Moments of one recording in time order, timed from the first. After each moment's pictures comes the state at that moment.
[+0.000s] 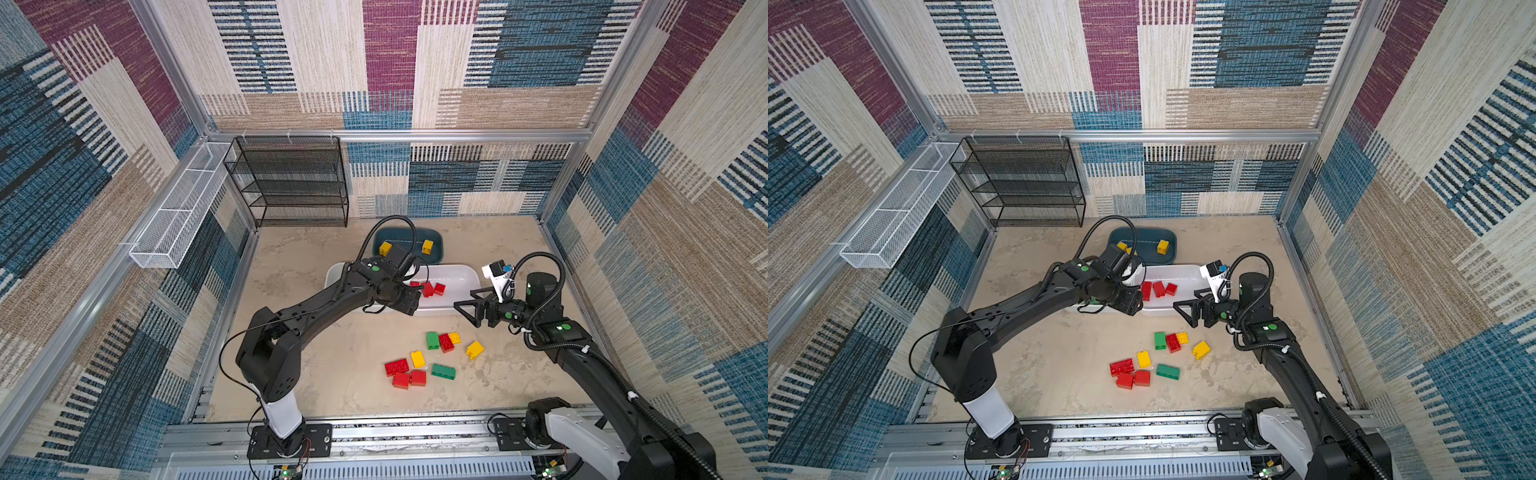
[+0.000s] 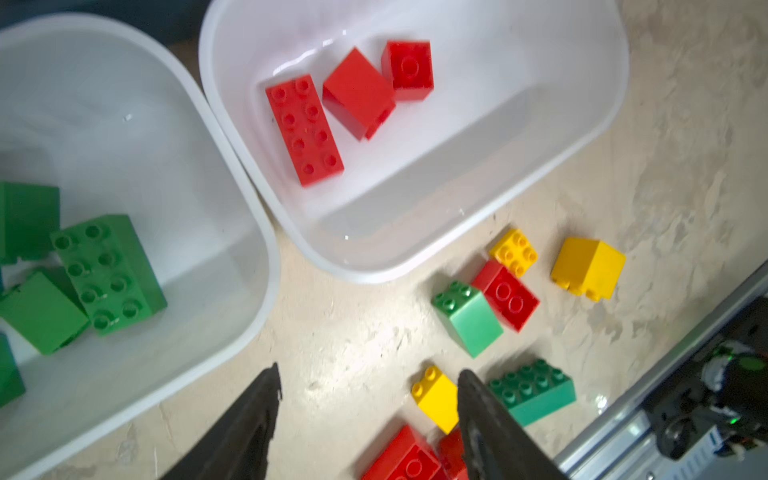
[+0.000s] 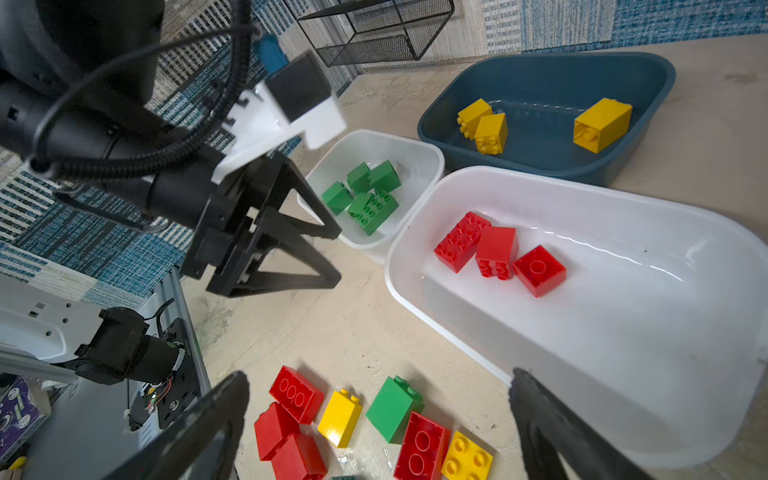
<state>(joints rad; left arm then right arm) -0.74 1.70 1.40 -0.83 0.09 -0.23 0.15 0.96 0.62 -0.18 -0.77 0.13</state>
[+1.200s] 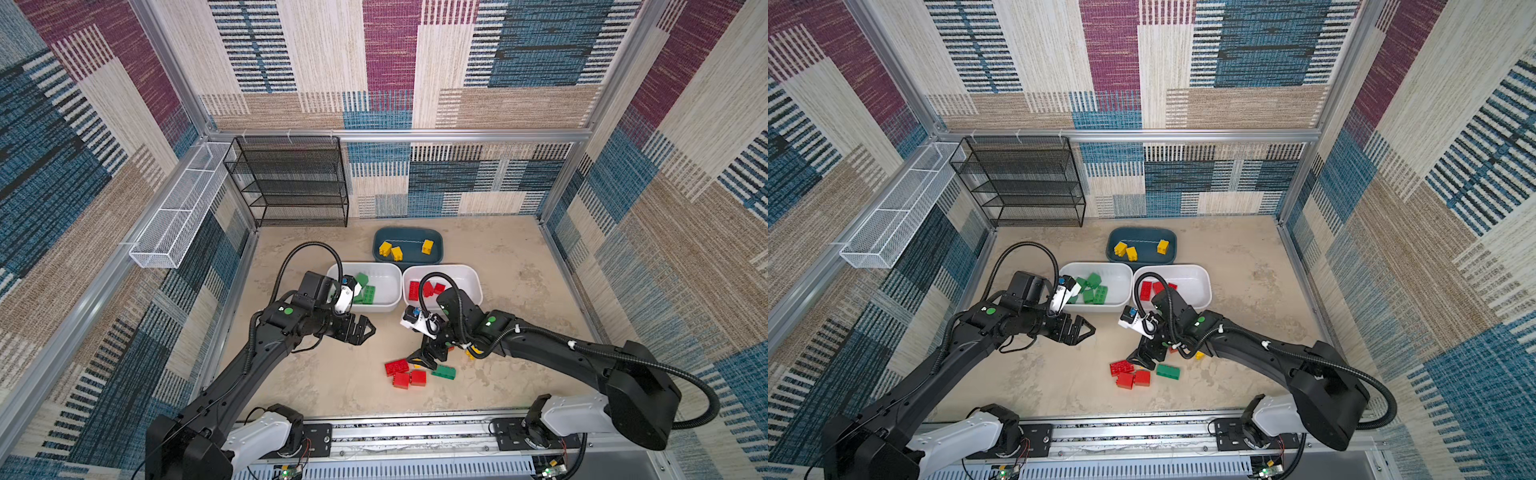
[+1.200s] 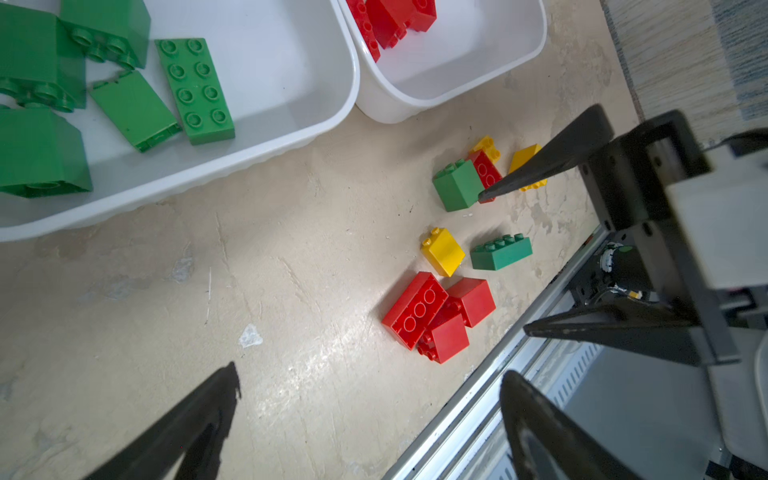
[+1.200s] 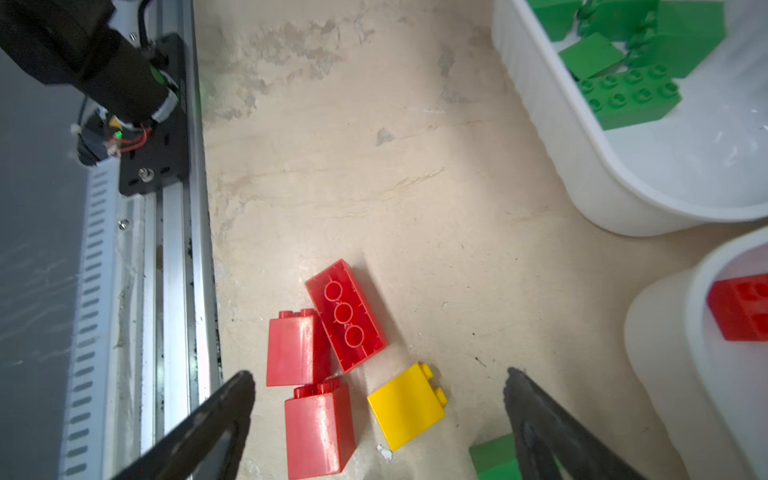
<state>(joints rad) -0.37 1.11 0.92 -0.82 0.44 -0.08 0.81 1.39 0.81 -0.32 -0.43 -0.32</state>
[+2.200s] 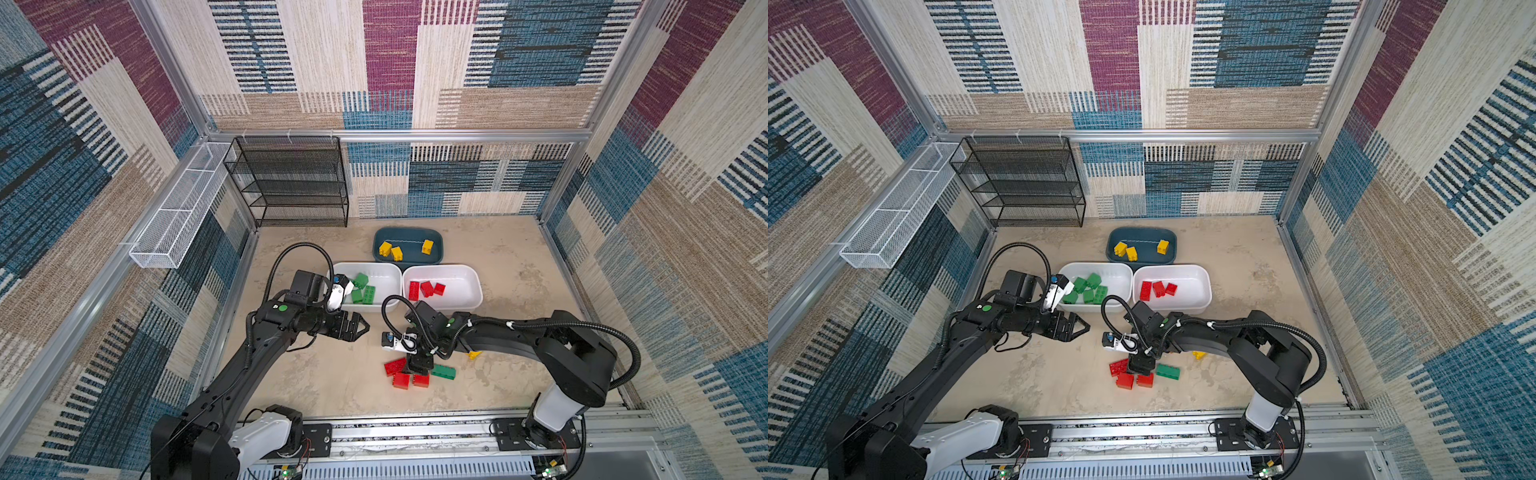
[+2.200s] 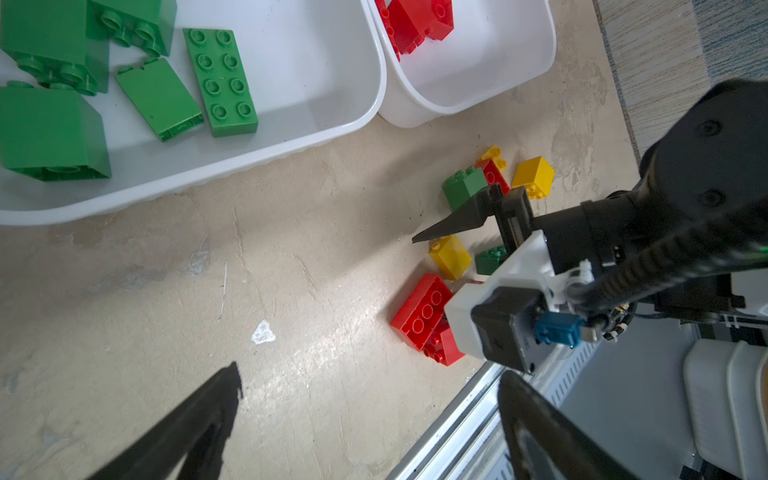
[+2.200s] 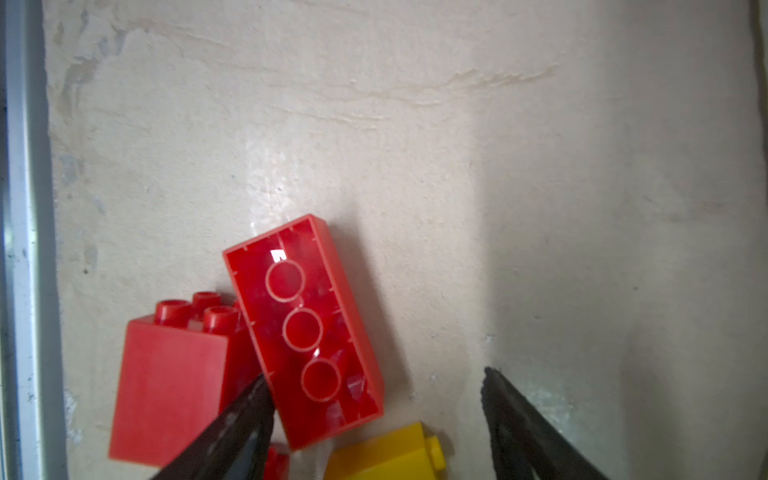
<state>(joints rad) -0.29 1.13 0.90 -0.82 0.50 -0.05 0.92 1.69 0.91 -0.36 -0.29 -0.53</state>
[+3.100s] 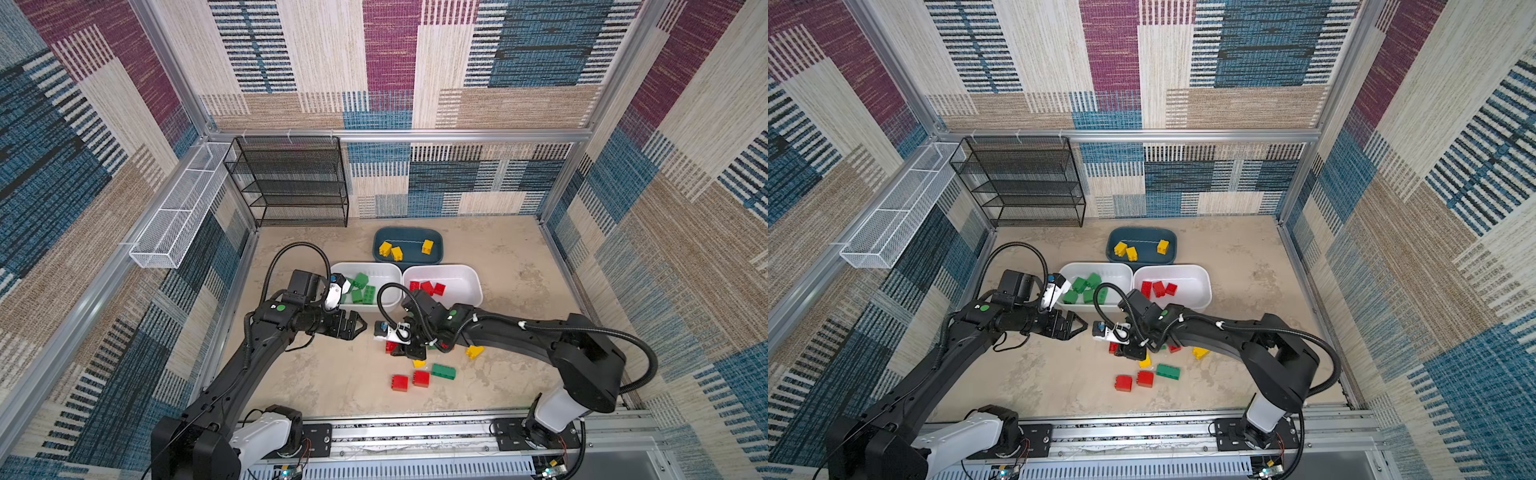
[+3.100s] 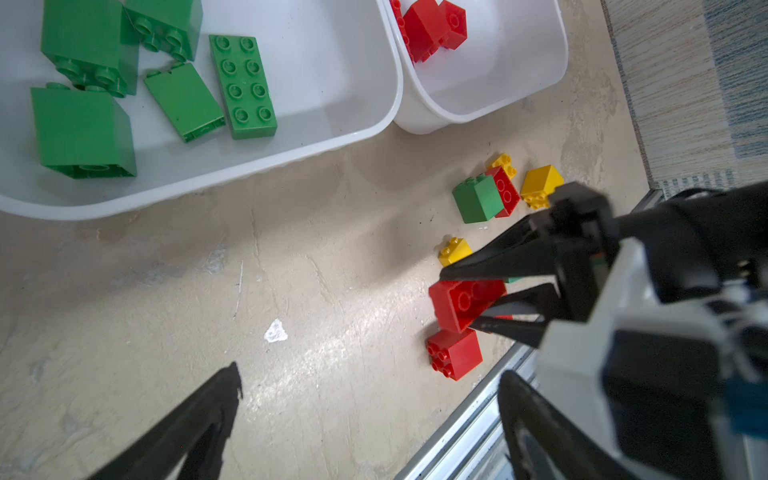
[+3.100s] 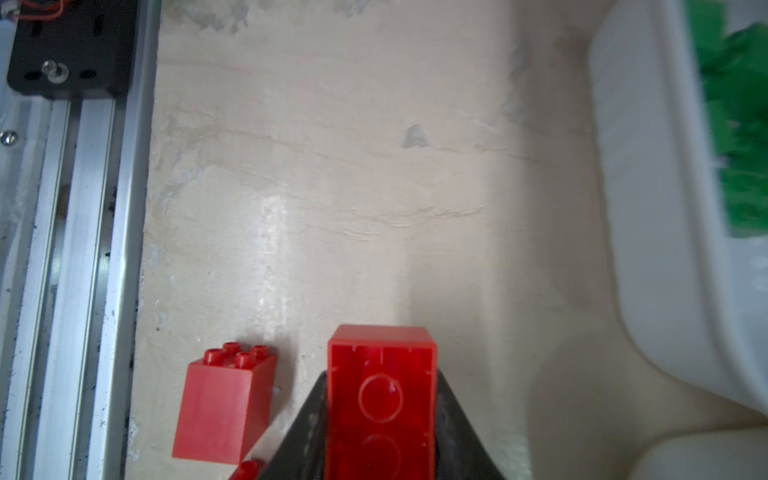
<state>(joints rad) -0.27 1.13 0.90 -0.82 0.50 -0.05 0.87 1.58 1.01 -0.39 -0.32 -0.53</state>
